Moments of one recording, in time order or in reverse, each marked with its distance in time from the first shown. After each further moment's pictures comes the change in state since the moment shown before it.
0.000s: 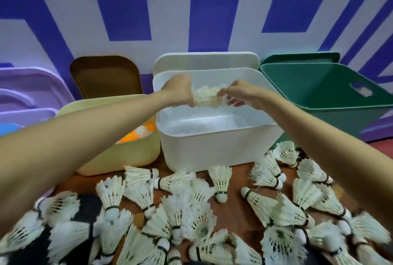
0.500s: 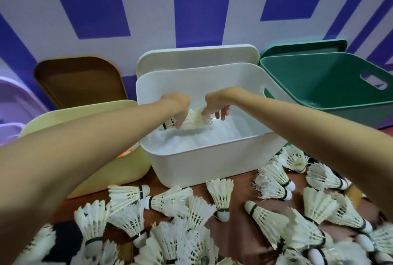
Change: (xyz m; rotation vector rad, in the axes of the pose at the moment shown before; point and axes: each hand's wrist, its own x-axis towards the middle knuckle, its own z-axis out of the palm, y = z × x) left_hand 0.051 0.000 0.044 0.516 -0.395 -0.024; right_hand 0.079 0.002 0.040 -0.764 -0.378 0.045
